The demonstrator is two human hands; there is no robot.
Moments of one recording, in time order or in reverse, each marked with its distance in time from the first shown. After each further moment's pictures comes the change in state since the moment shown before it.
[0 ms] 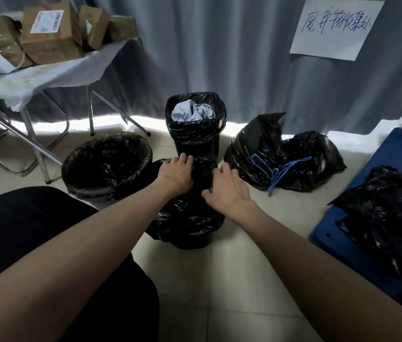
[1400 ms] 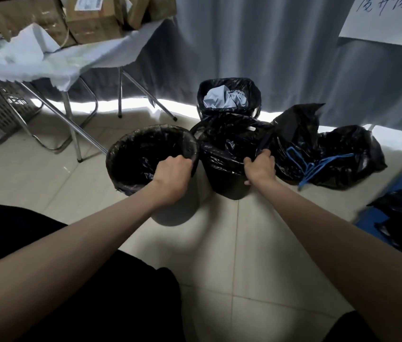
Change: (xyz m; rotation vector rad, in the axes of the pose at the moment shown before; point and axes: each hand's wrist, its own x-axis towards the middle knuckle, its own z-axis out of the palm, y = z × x) left_hand -0.097 -0.052 -0.029 0.078 0.098 -0.115; right_hand 0.057 -0.010 0.025 0.681 0.070 0.451
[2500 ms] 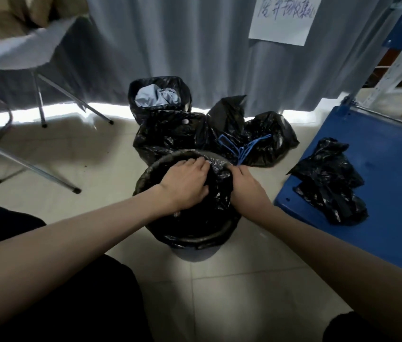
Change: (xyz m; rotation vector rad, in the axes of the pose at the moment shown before) left_hand -0.010 0.123 -0.010 -0.117 0.178 0.585; right_hand -0.101 0.086 -0.105 -0.552 -0.022 -0.339
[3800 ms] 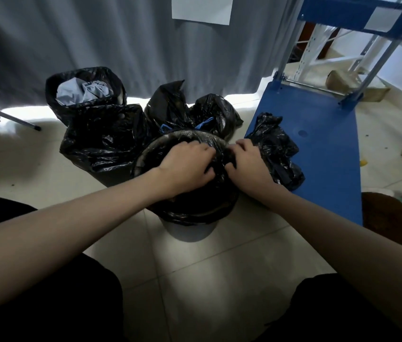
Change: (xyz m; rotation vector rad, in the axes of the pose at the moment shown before) left_hand 0.070 0.096 -0.029 -0.104 0.186 0.301; right_hand -0.030 0.094 -0.061 0.018 0.212 0.191
